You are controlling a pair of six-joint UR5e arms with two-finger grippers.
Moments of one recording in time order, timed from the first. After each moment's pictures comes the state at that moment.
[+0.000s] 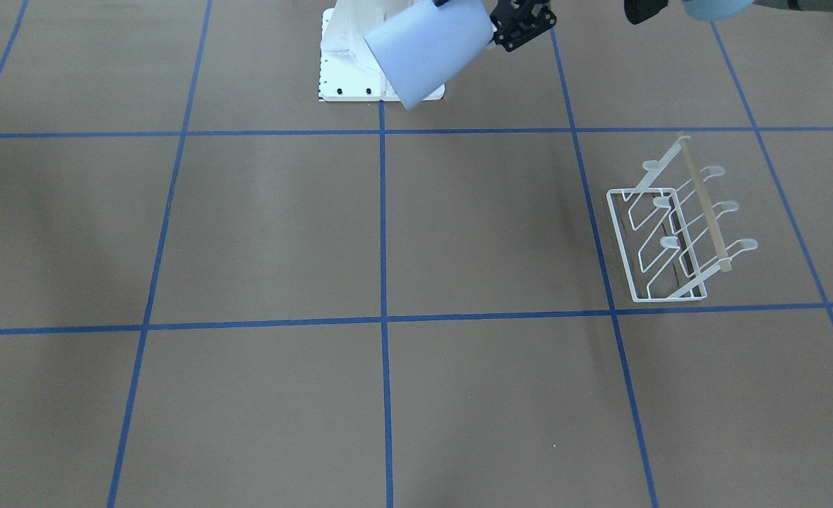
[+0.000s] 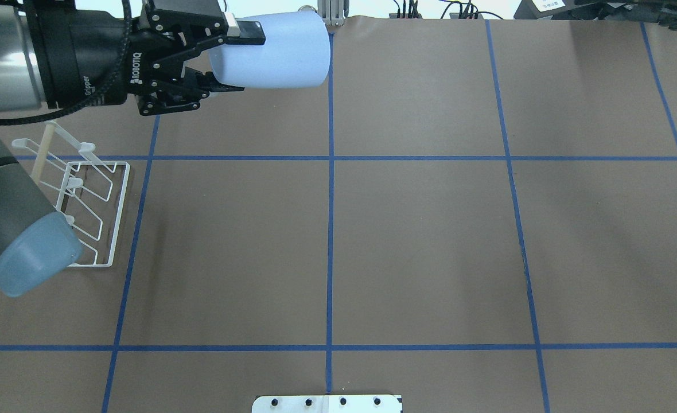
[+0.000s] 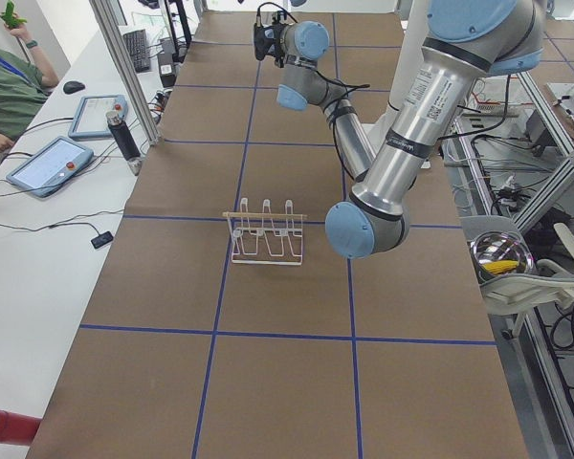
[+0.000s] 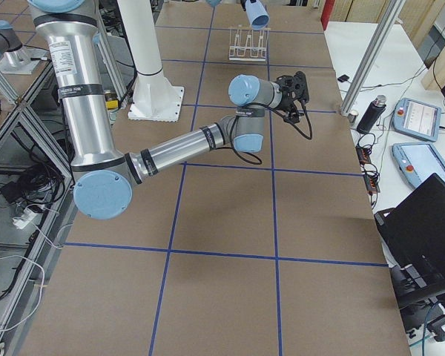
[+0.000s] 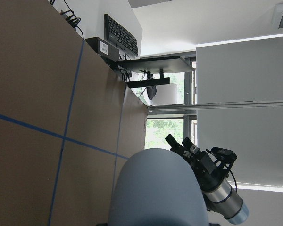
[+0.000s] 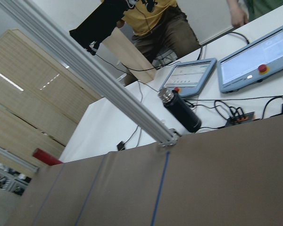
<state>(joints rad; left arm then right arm) -0.84 -2.06 -2.07 -2.42 -1.95 -1.81 1.25 -1.39 1.79 -0.52 2.05 1.18</state>
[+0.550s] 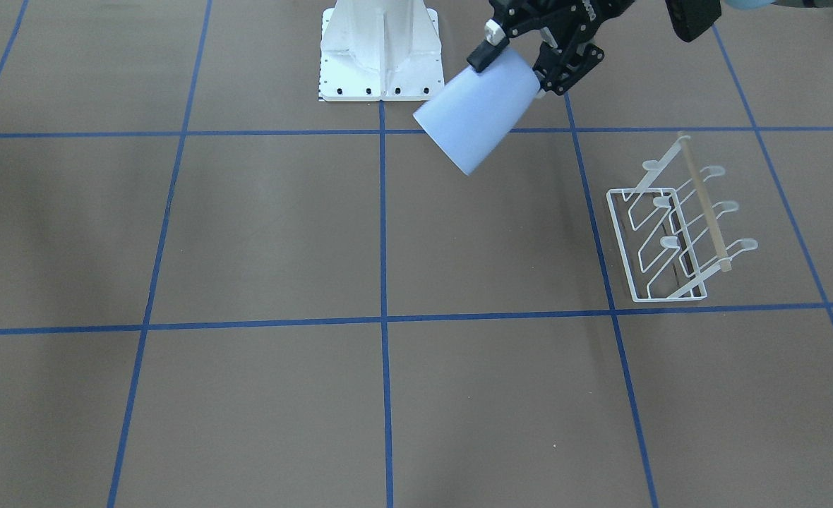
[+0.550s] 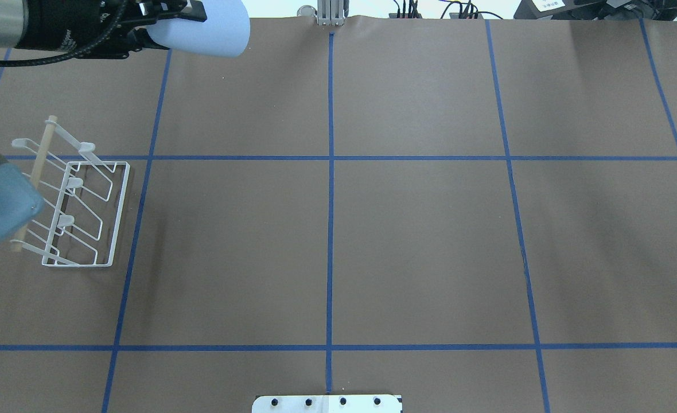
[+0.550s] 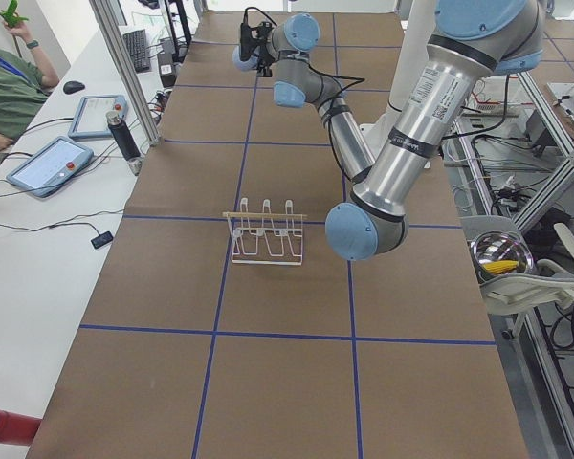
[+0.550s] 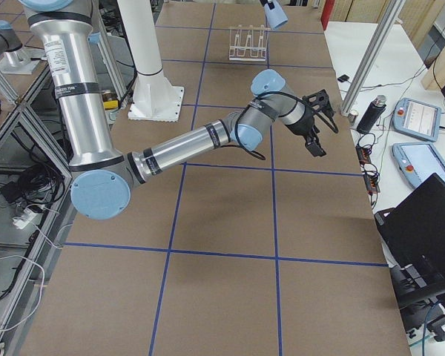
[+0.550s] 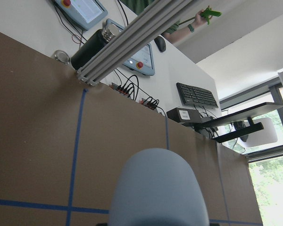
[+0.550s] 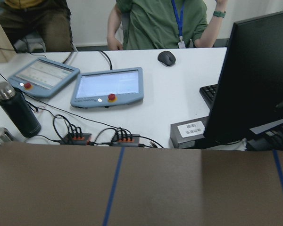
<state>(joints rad) -0.96 -2.06 -2.09 -1.97 -1.96 -1.41 1.33 -1.37 1.79 -1.09 1.97 0.61</state>
